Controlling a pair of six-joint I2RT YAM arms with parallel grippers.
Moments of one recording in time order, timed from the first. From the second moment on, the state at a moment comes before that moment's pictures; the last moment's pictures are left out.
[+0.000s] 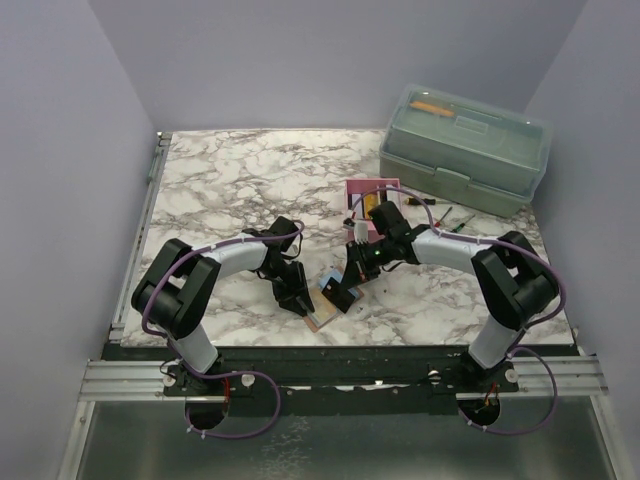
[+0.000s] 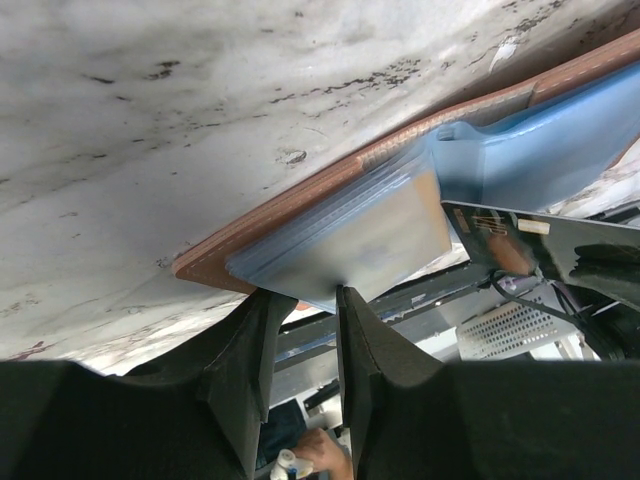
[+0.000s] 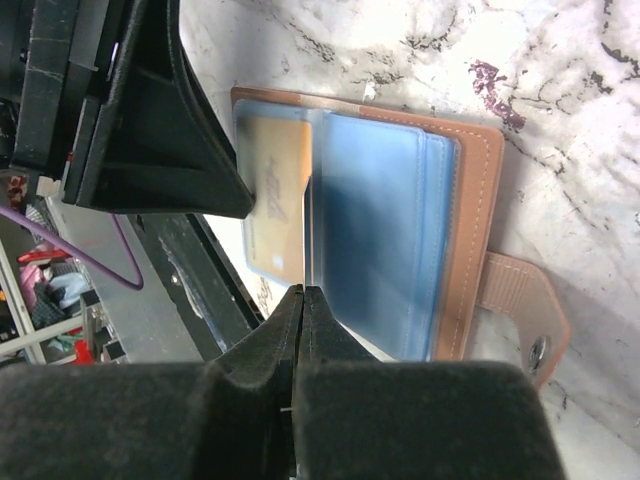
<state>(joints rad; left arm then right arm) -0.55 1.67 0.86 -0.62 0.50 -0.81 0.60 1.72 0.92 -0.21 -0.76 0.31</state>
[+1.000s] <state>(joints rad) -0.55 1.69 0.88 -0.64 0.50 -0.78 0.60 1.71 0.97 -0.27 -0.78 0.26</state>
